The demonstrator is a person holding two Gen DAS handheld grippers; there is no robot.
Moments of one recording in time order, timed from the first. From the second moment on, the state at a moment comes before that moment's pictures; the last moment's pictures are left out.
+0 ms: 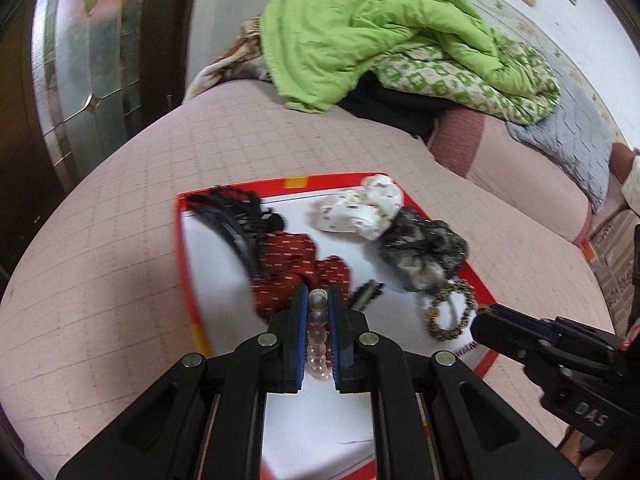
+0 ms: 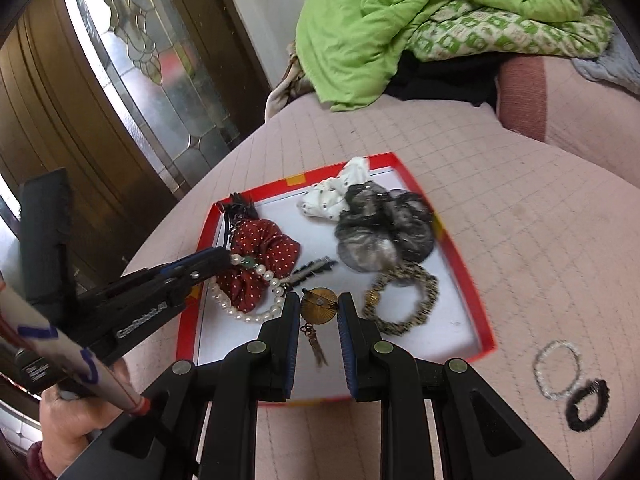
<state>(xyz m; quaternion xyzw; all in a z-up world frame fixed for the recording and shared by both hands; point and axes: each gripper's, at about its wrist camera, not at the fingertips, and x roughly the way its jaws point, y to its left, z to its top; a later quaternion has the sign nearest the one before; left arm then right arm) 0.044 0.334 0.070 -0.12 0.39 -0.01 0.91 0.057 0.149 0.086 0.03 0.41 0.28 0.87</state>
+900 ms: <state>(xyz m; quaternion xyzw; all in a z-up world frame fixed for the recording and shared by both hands) 0.050 0.345 0.051 -0.10 0.42 0.03 0.90 0.076 0.177 0.038 -0.01 0.46 0.26 0.85</state>
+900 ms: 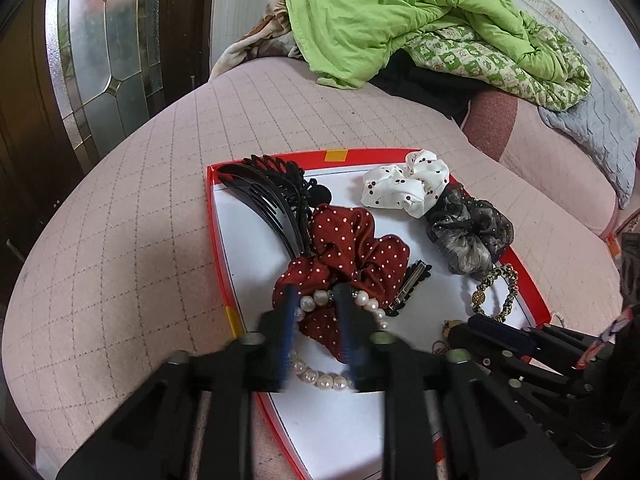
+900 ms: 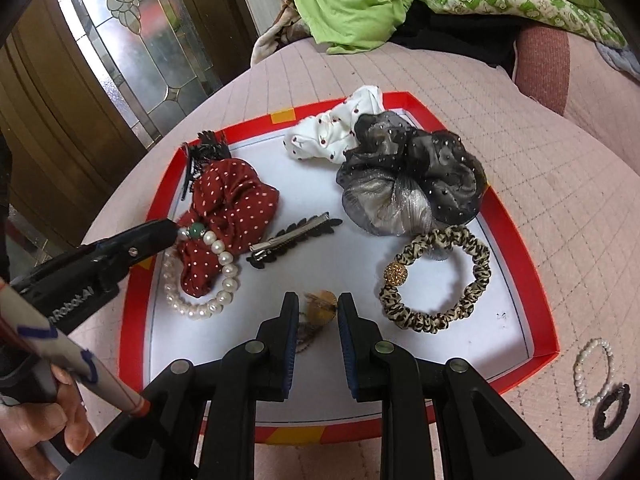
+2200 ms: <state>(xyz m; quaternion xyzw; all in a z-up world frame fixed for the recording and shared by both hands) 0.056 0.247 0.080 0.00 0.35 0.04 0.93 0.039 -0.021 0.062 0.06 0.44 0.16 0.88</state>
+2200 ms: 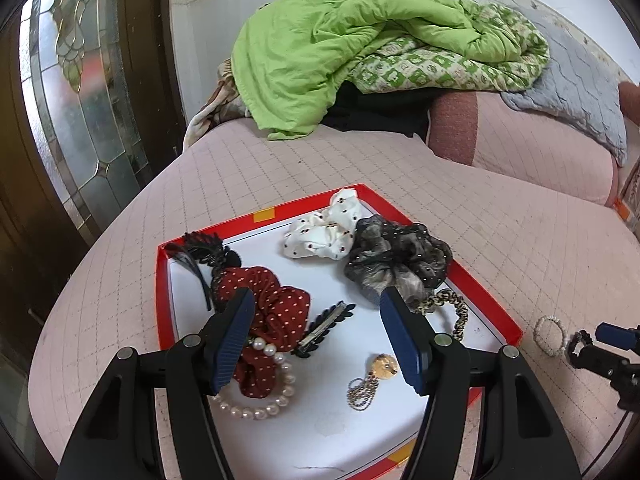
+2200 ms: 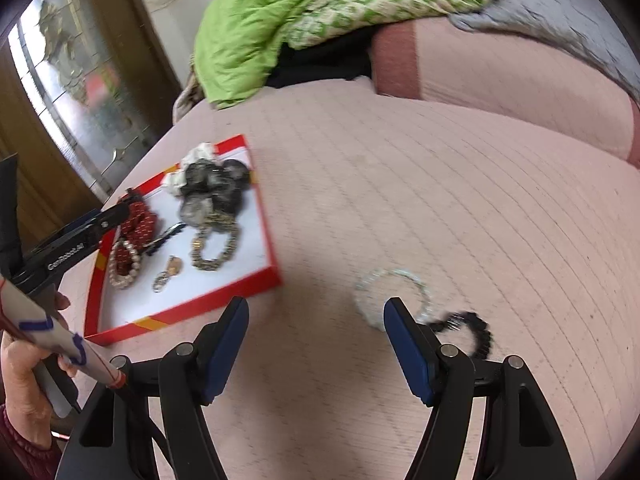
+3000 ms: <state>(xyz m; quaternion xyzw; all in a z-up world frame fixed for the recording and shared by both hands) 0.062 0.111 0.076 0.09 0.34 -0.07 0.93 0.046 -0.123 0.023 0.12 0.46 0.08 0.87</state>
